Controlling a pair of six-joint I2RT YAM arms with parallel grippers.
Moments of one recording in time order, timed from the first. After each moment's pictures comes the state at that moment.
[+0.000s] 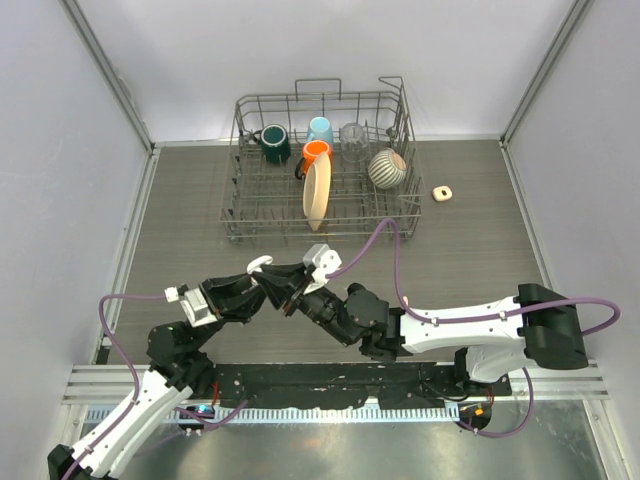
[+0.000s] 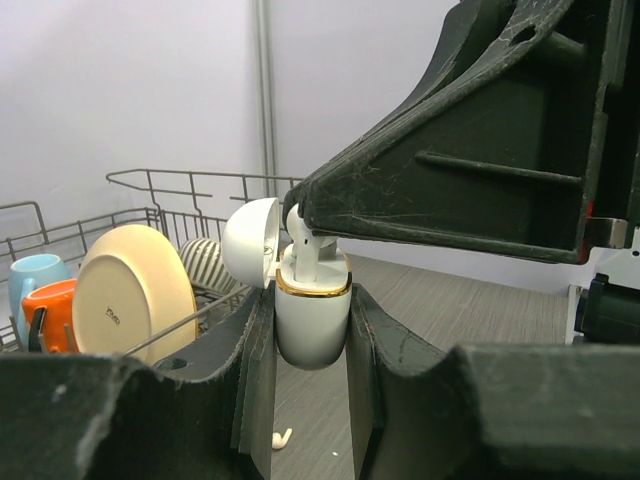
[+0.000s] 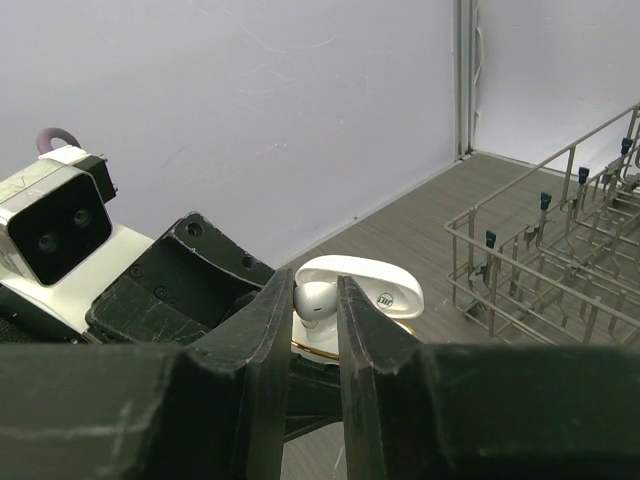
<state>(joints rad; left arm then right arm) -0.62 0.13 0.03 0.70 0.32 -0.18 1.43 1.40 0.84 0.86 0.51 0.07</state>
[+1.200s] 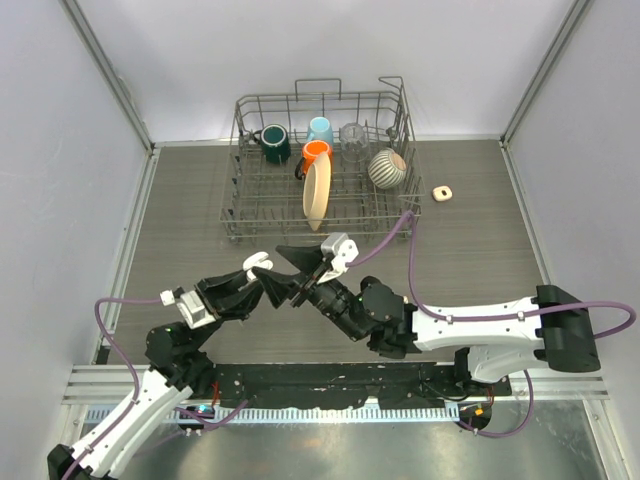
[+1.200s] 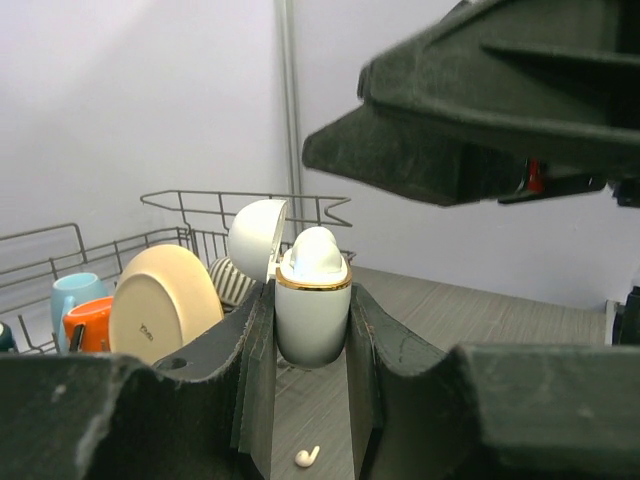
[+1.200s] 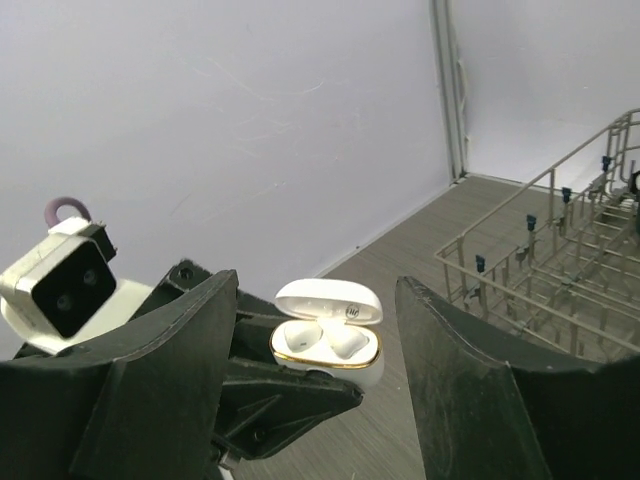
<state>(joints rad) -0.62 0.14 0.03 0.74 0.28 -0.15 1.42 1.32 0.84 0.86 0.51 0.11</state>
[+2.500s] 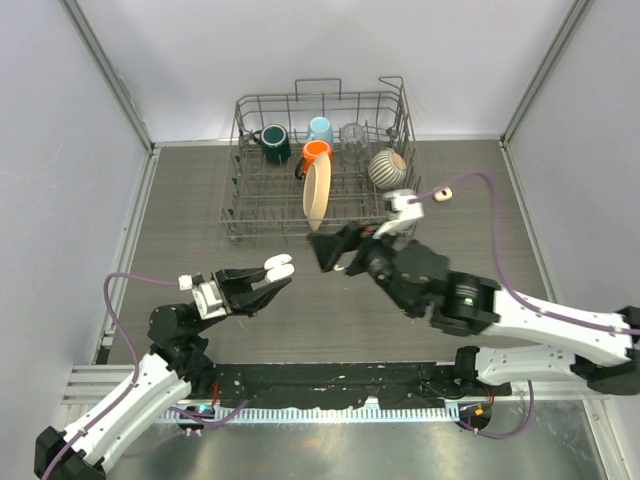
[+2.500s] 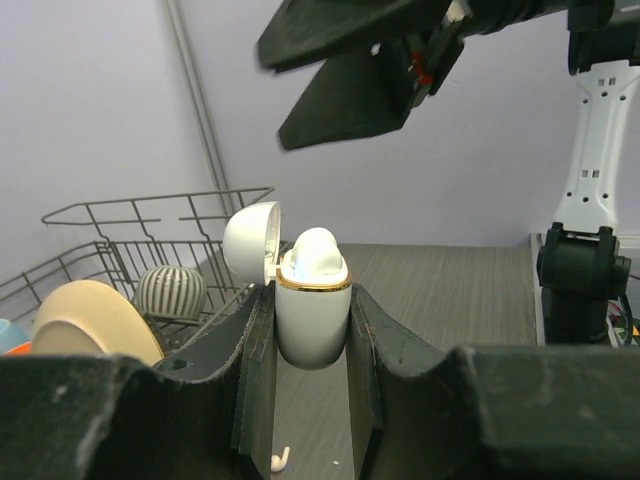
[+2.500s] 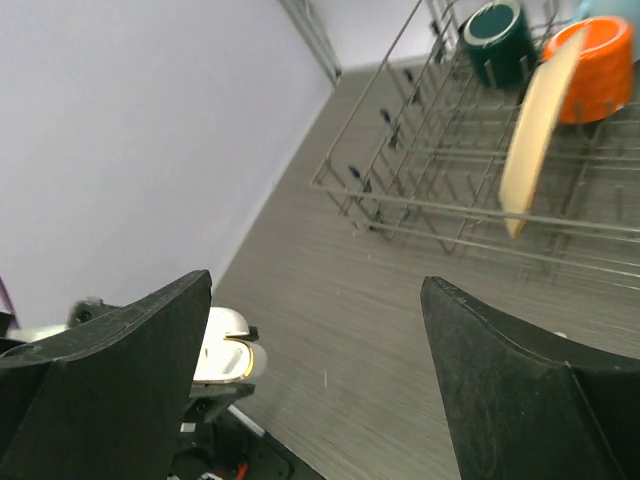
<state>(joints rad) -0.62 0.40 0.18 0.77 0.52 -0.09 1.30 0.96 1.06 -0.12 0.74 0.60</state>
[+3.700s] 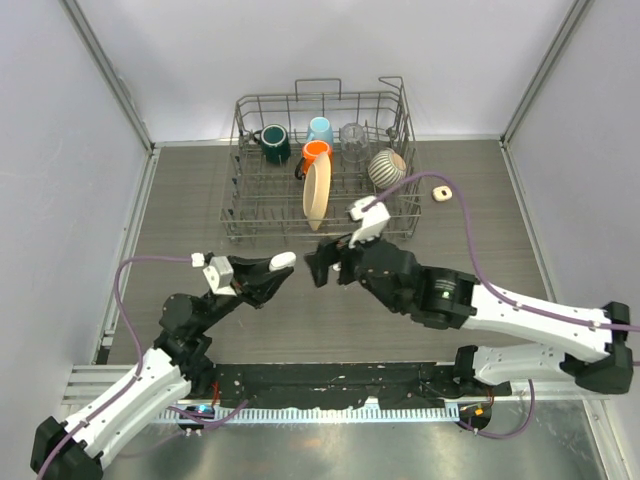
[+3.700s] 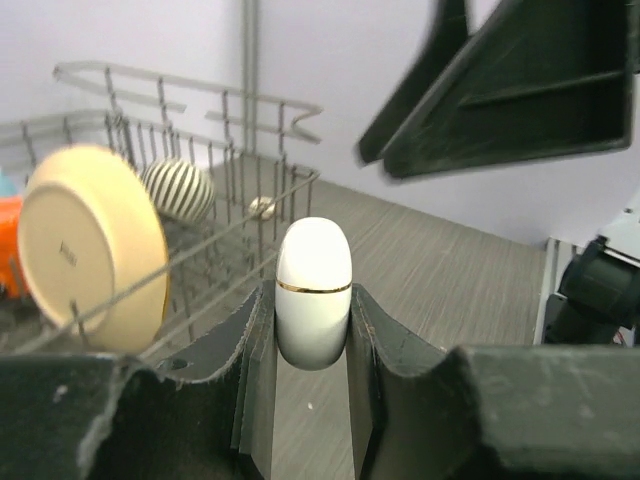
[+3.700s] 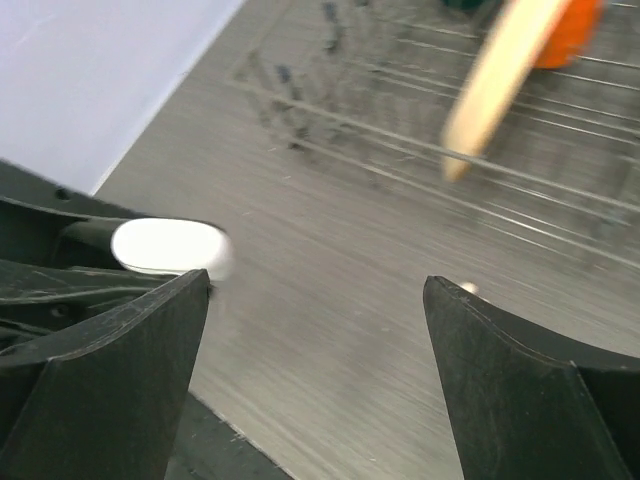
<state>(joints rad) -0.63 0.48 0.19 0.67 0.39 -0.19 1.25 1.15 1.14 -0.27 0.57 0.44</state>
